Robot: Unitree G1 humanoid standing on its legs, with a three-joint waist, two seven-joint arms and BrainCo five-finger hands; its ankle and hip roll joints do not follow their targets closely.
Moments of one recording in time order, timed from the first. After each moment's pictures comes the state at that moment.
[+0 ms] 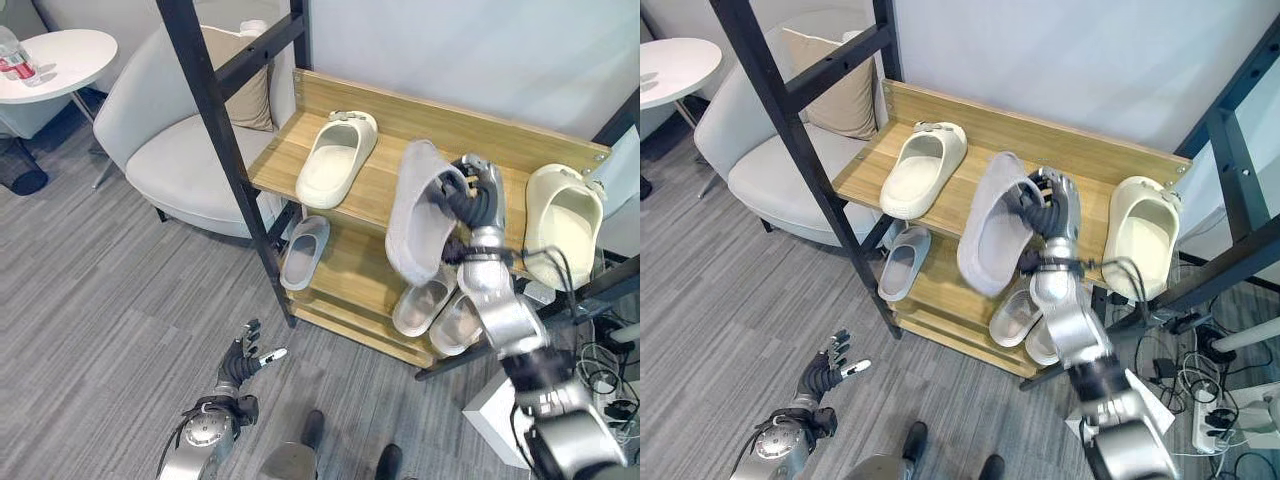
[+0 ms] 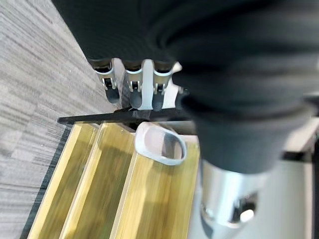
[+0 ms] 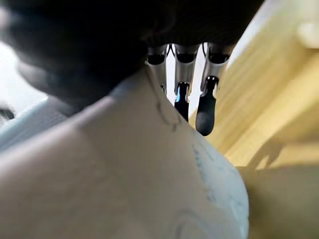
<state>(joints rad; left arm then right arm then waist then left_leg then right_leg) 0.19 0.37 -0.23 0.25 -0.36 -0.12 0.17 -0.40 -0.33 0.18 -0.05 -0.24 0.06 -0.54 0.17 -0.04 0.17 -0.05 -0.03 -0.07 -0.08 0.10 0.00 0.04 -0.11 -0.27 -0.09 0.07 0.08</state>
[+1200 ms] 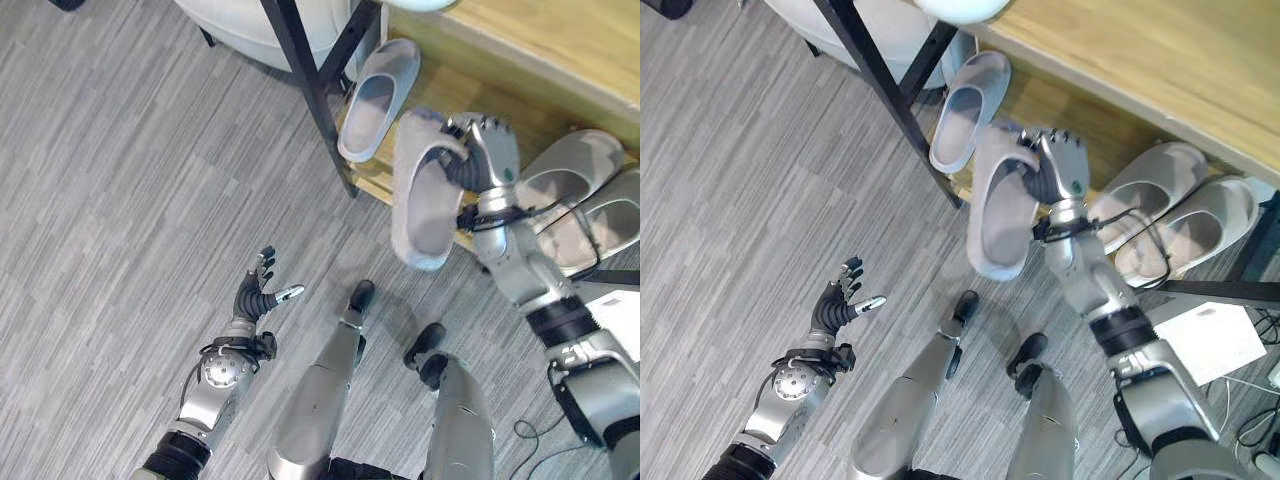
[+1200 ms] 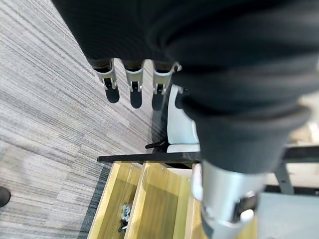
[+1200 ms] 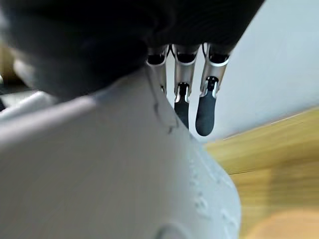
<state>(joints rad) -0.05 0.41 -0.31 0.16 -0.34 -0.23 0.26 -0.77 -0.60 0.34 0.32 -0.61 0.03 -0.56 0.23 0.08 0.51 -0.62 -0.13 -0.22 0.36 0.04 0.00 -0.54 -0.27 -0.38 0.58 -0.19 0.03</state>
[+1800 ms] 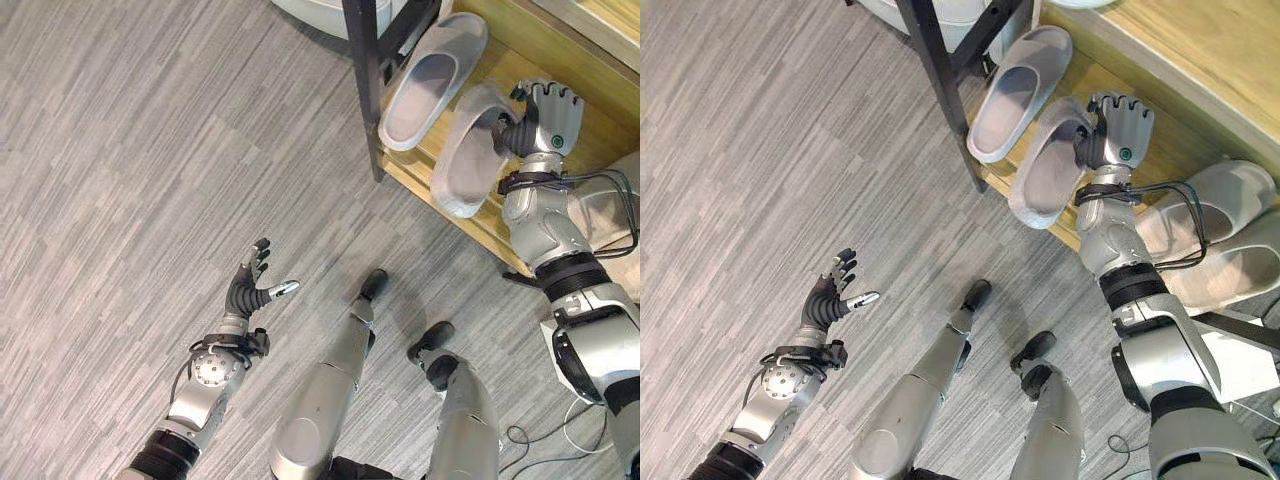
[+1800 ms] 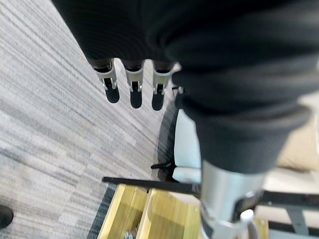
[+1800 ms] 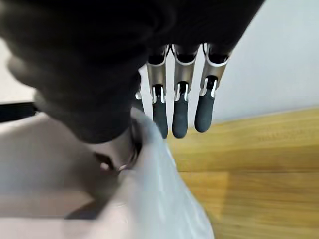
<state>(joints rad) -0.05 0.48 -0.31 0.12 -0.35 -0.26 0.27 -1.01 -0.60 0.35 0.72 -0.60 0.22 -0.65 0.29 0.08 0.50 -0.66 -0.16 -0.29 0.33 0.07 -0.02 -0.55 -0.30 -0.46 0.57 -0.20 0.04</state>
